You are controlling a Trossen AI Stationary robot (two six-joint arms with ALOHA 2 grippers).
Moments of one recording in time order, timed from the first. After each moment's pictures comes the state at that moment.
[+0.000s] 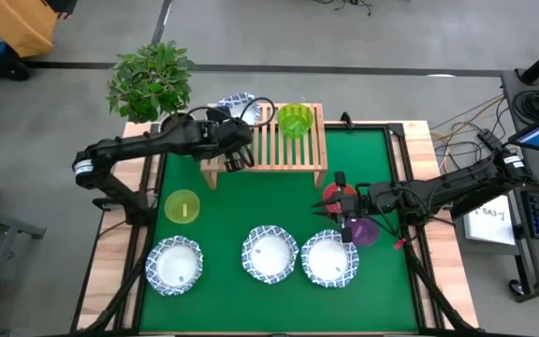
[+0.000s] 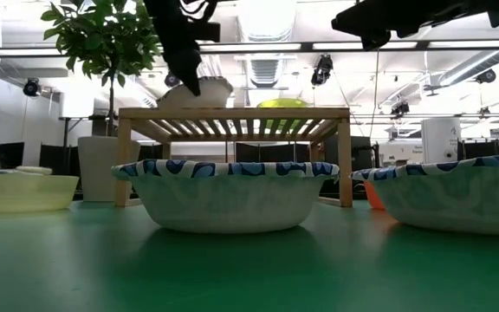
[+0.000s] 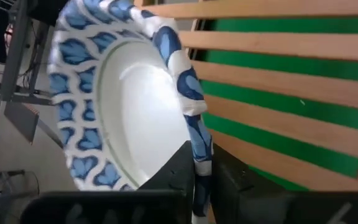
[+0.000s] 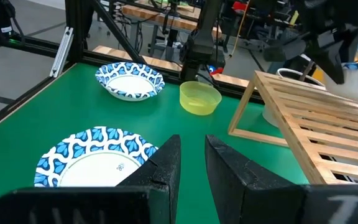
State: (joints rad) left arm 0.28 1.54 1.44 -0.89 -0.57 0.25; right arm 0.20 1.02 0.57 0.26 0.15 -0.18
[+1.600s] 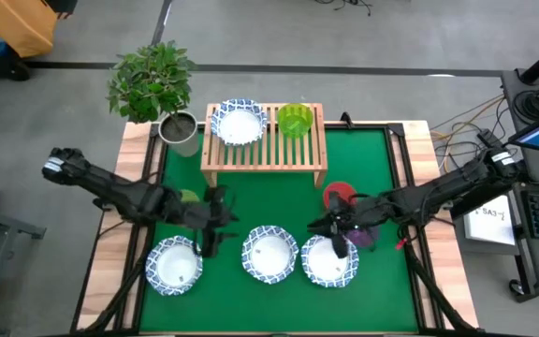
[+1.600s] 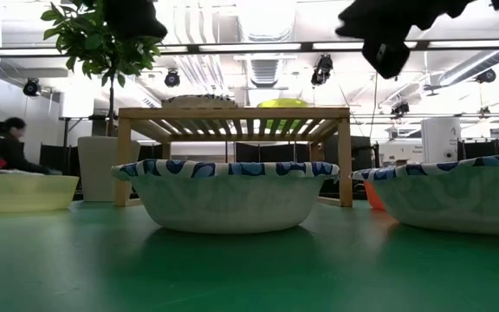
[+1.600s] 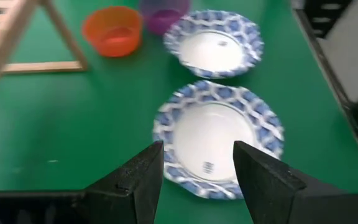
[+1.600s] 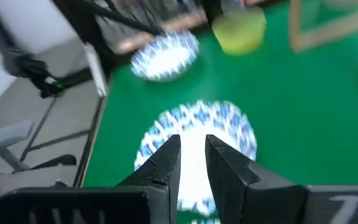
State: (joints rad) left arm -0.36 1.19 0.96 -0.46 -0.25 -0.21; right arm 0.31 1.17 0.71 0.06 0.16 0.53
